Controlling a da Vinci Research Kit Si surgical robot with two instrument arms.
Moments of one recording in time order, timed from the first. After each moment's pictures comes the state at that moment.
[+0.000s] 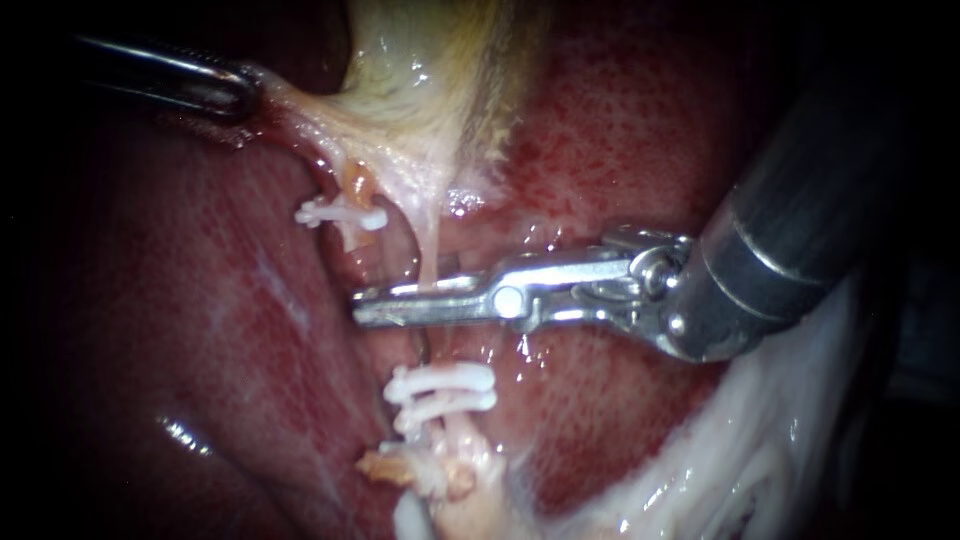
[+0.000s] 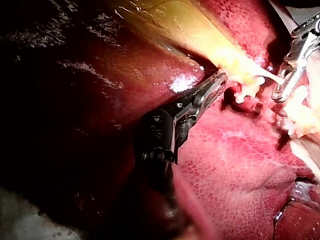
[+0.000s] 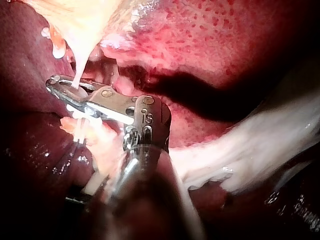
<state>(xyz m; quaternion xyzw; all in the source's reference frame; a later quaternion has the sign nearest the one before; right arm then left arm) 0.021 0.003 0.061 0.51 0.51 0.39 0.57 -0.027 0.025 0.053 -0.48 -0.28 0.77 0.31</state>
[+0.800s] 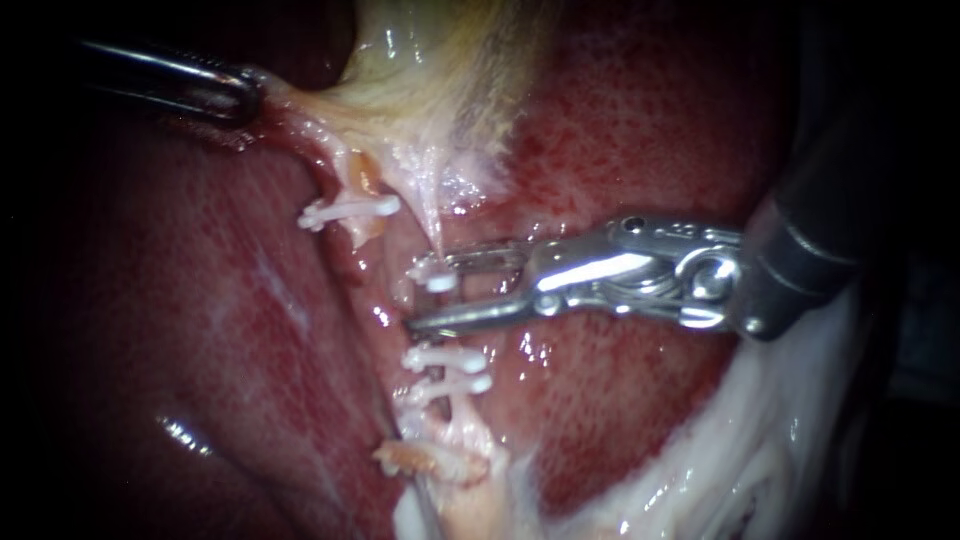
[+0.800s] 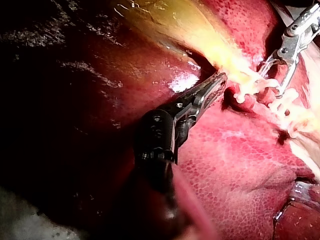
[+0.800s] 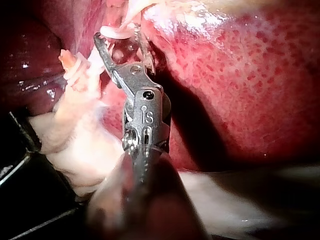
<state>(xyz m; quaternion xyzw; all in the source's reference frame) 0.018 0.004 0.063 0.29 0.53 0.24 0.76 -0.027 0.025 0.053 -0.48 -0.28 0.77 0.31</state>
